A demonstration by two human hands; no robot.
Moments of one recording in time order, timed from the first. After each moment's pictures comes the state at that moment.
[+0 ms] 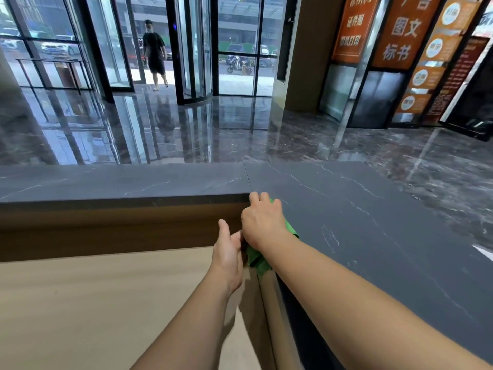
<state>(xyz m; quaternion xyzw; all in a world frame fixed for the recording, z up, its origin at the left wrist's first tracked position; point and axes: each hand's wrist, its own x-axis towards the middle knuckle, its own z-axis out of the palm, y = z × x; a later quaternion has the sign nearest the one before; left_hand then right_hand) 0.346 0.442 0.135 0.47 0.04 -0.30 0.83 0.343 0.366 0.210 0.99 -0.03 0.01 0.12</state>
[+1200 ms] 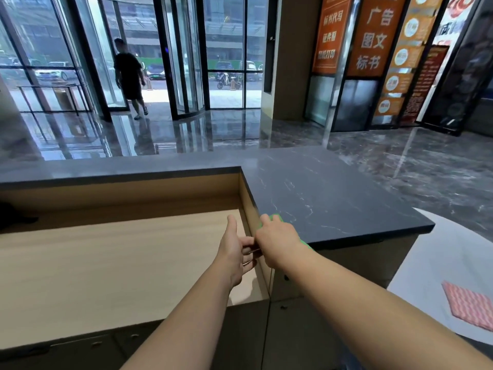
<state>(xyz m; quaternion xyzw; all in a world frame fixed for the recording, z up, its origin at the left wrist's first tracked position) 0.108 0.510 0.177 0.60 0.08 -0.32 0.73 0.062 0.421 0.227 0.99 -0.03 -0.05 0.15</state>
